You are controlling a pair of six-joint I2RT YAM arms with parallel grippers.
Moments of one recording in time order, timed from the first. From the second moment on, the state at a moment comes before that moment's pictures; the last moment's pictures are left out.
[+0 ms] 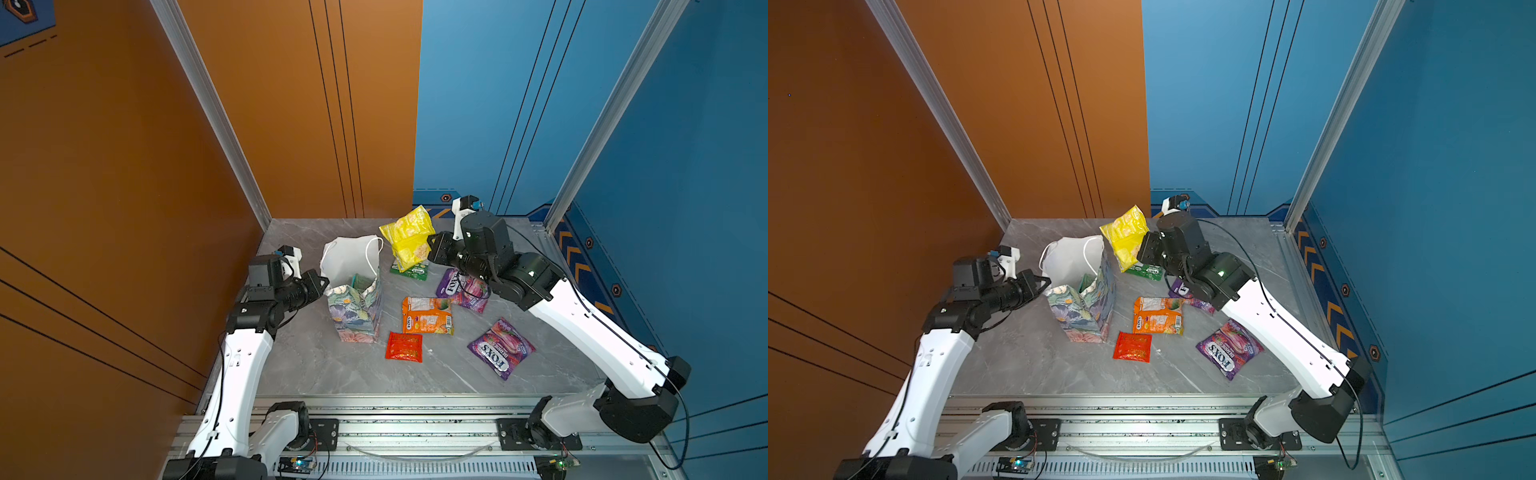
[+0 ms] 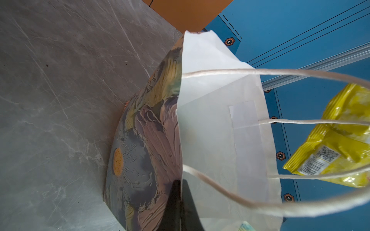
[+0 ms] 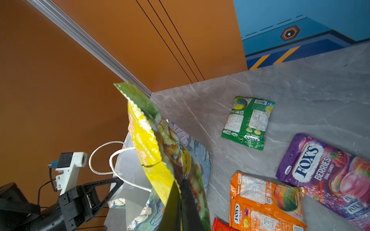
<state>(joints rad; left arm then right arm) 0.06 1.01 1.00 -0.66 0.50 -0.53 0.79 1.45 1.69 -0.66 0.22 0.69</state>
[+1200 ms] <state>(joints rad) 0.01 1.03 1.03 -0.66 0.47 -0.52 1.03 1.91 2.31 -0.81 0.53 0.42</state>
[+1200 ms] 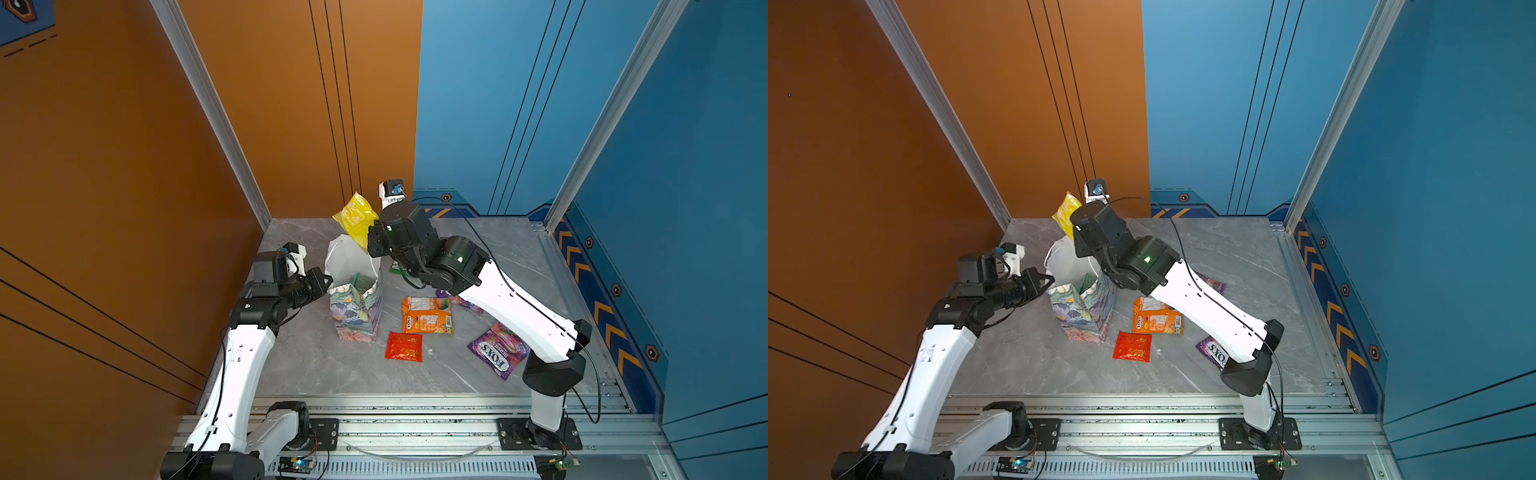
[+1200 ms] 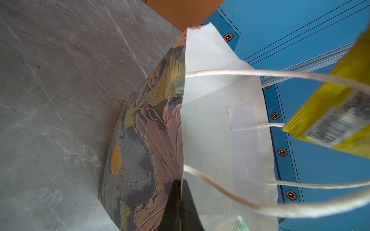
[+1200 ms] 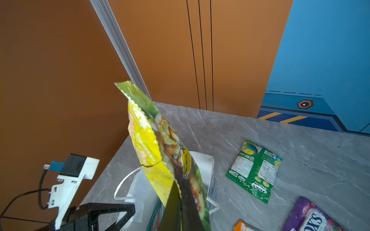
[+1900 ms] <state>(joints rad) 0.00 1.03 1.03 -0.66 0.46 -0.52 1.04 1.82 2.09 -0.84 0.58 0.53</state>
